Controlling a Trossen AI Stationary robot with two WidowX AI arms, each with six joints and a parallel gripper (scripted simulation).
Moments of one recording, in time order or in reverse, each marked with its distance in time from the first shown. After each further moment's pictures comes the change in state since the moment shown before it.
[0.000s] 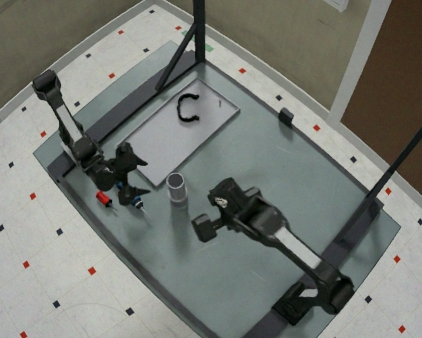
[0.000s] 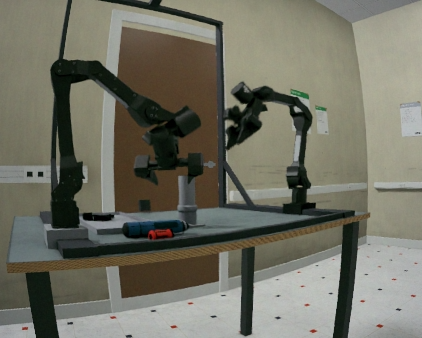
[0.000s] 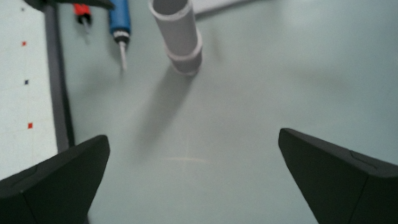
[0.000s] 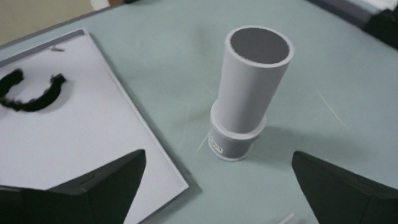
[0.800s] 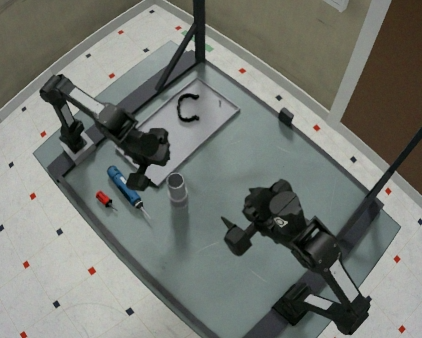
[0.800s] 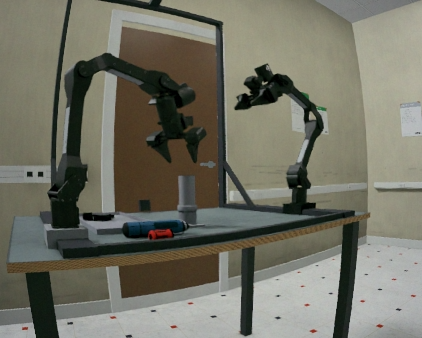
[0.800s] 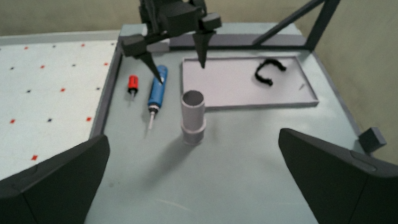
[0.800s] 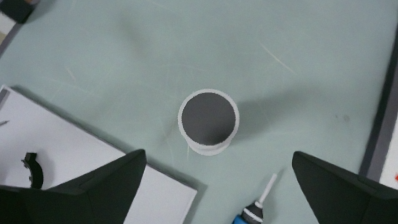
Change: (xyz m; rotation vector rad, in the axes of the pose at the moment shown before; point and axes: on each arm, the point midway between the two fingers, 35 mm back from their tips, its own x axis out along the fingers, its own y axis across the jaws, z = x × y) left arm -0.145 -0.002 0.026 -0.249 -0.389 0.090; right arm 0.004 -0.017 0.093 0.397 0.390 -0.283
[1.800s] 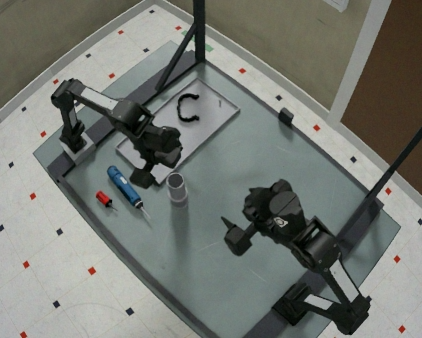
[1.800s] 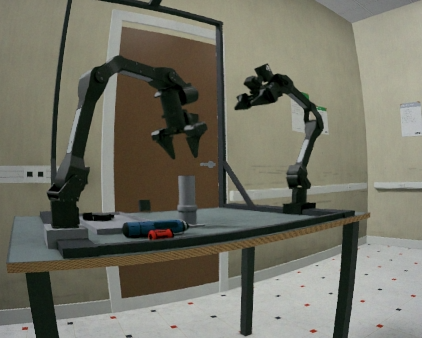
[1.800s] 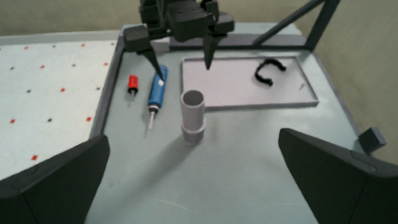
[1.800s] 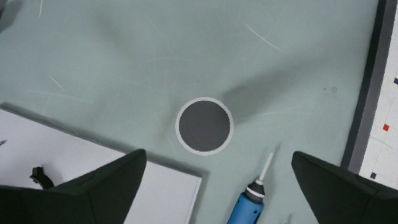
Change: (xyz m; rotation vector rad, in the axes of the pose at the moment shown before) left arm 0.000 0.000 0.000 0.000 0.001 0.000; right arm -0.005 0.003 0.021 0.117 0.143 -0.075
